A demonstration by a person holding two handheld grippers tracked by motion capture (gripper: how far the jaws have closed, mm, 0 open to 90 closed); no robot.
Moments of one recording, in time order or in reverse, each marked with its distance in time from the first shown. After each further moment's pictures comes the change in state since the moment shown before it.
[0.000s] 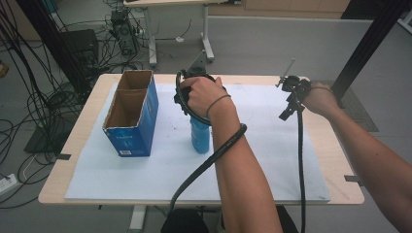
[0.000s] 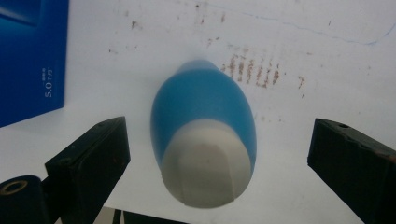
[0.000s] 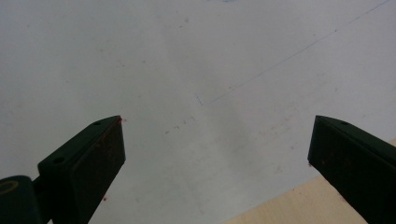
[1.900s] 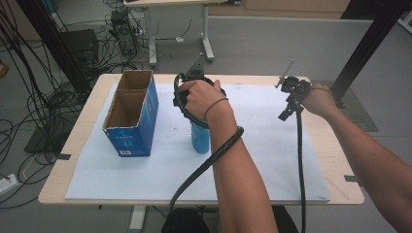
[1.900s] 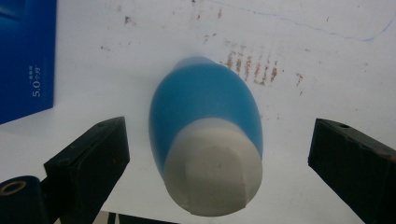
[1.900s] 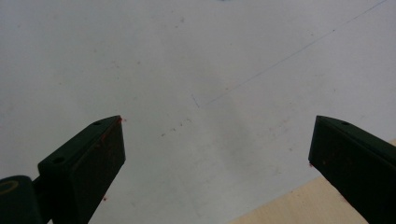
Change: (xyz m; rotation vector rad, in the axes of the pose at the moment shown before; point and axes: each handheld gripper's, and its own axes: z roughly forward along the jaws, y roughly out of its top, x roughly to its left) left arm 0.010 -0.001 0.005 0.012 -0.029 0.001; right arm 0.001 0.002 0.003 0.004 -0.008 0.007
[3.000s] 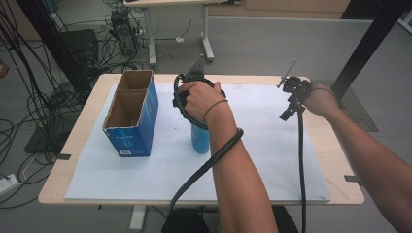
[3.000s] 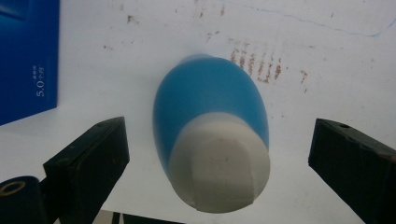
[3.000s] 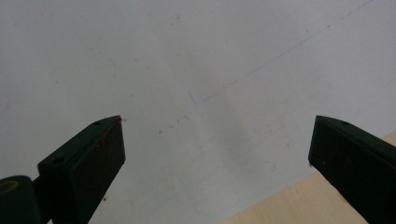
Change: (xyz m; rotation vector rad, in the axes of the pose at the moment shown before) left arm 0.000 -0.004 0.001 -0.007 0.010 0.008; right arm 0.000 -0.006 -0.002 -0.010 -0.013 0.003
